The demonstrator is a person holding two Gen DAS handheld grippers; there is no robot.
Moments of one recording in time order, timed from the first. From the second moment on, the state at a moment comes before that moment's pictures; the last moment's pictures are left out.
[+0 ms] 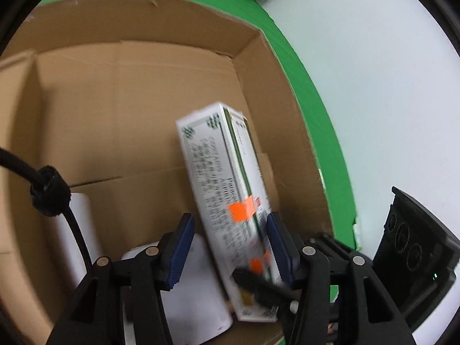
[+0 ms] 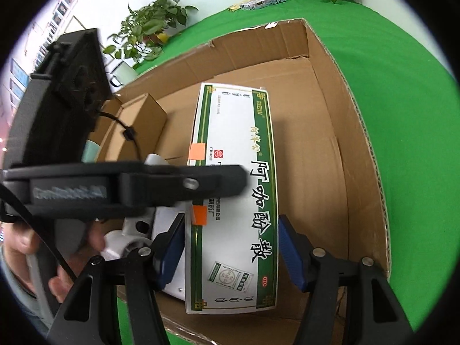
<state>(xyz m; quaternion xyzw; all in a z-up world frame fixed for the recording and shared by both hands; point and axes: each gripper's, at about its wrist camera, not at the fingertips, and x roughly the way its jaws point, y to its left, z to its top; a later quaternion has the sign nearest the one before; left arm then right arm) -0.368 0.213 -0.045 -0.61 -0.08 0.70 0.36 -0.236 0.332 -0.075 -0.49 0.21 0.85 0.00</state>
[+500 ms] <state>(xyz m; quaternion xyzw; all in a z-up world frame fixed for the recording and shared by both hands) -0.368 0.101 0.040 -0.48 -0.07 0.83 0.27 -0.240 0.319 -0.083 -0.53 0.19 0.83 0.04</state>
